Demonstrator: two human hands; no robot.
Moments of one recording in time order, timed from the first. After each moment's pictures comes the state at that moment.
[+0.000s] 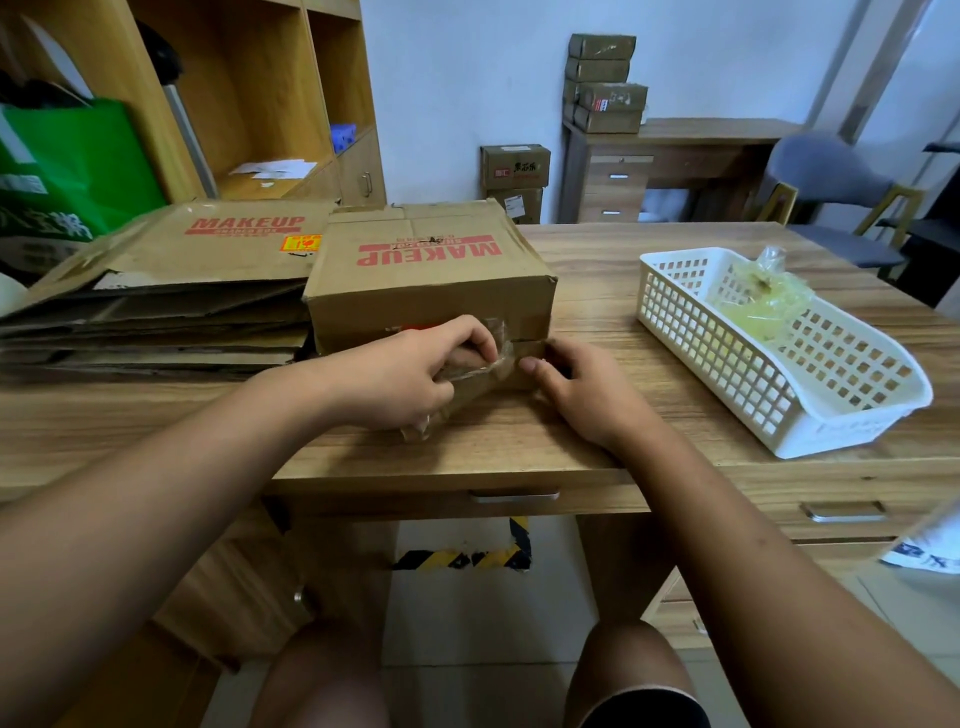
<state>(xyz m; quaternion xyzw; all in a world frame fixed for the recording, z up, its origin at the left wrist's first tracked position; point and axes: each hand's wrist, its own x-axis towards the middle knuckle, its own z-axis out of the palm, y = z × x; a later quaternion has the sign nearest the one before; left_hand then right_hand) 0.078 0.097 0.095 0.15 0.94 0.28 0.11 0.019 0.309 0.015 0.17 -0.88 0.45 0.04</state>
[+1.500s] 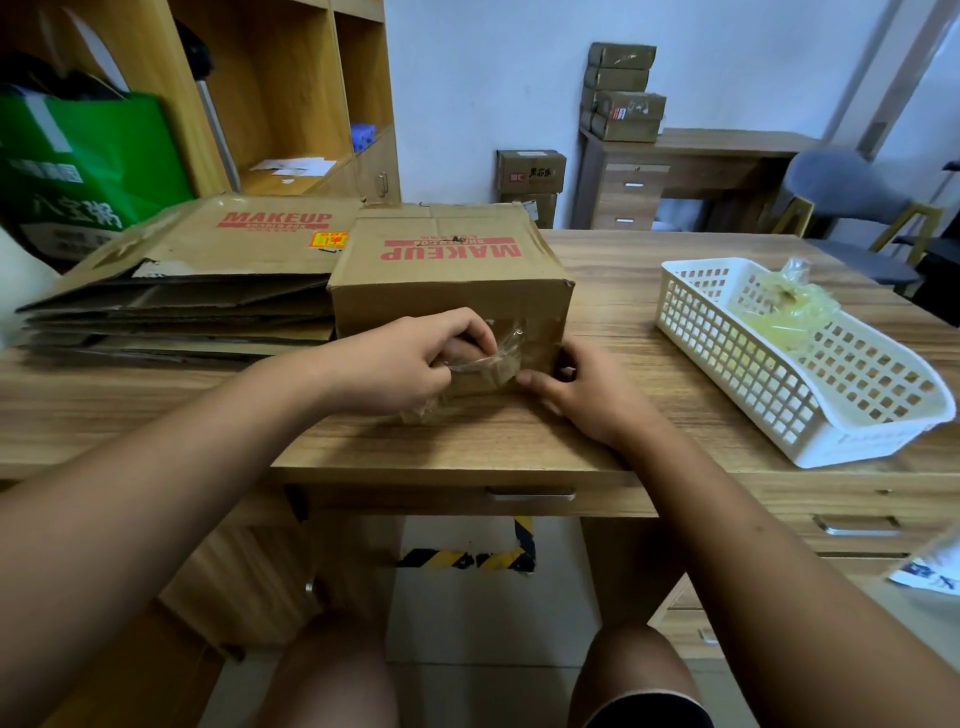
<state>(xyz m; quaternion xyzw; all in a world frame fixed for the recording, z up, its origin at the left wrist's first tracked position) 0.079 0.070 0.095 0.15 0.94 0.29 0.07 0.023 0.293 0.024 0.15 -0.89 0.43 -0.01</state>
